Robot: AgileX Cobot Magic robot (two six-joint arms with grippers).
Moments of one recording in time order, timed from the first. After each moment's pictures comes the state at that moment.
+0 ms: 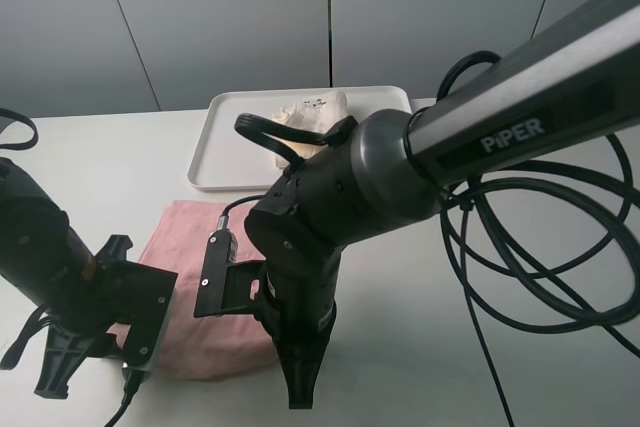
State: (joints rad) left arm -0.49 1.73 -0.51 0.23 0.40 0.89; right arm 1.08 2.07 -1.11 0.02 0.64 -0.49
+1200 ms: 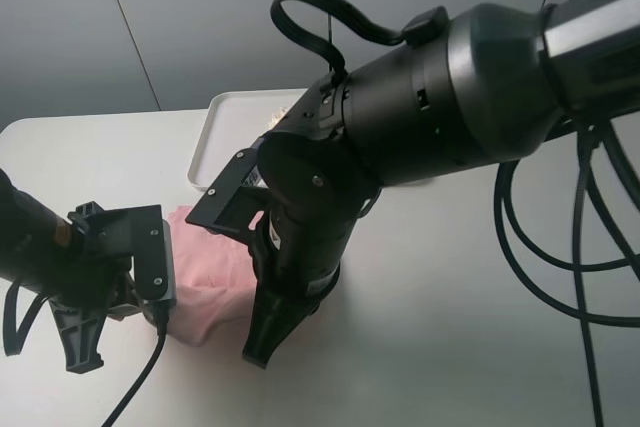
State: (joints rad) left arm -0.49 1.49 -0.51 0.03 0.41 0.70; right arm 1.06 1.86 -1.10 -0.05 0.70 -0.03
